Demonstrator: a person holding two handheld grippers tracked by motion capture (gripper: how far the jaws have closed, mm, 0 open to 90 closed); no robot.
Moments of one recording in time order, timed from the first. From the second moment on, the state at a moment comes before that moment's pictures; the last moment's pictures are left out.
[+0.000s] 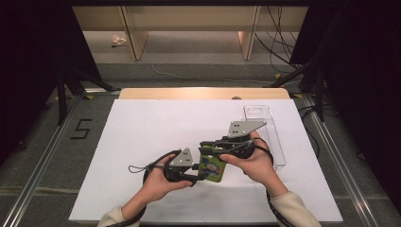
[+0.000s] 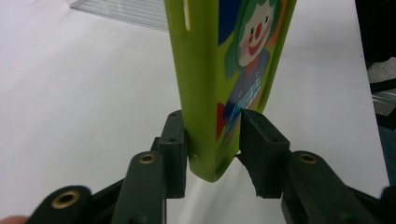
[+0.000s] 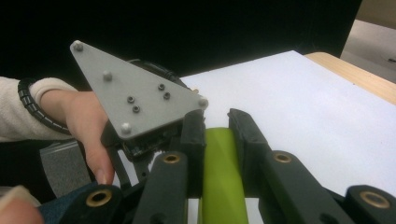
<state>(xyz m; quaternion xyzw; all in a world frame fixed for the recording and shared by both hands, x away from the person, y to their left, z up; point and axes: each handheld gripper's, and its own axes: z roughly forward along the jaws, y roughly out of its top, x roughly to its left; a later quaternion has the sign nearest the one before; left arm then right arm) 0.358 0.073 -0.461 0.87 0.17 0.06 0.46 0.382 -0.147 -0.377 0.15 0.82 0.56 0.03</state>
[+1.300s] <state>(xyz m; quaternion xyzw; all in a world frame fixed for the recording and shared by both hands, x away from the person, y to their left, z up) 0.360 0.081 -0.454 0.86 0.20 0.05 0.46 0.384 -0.150 -0.378 0.15 0.80 0.58 0.02</state>
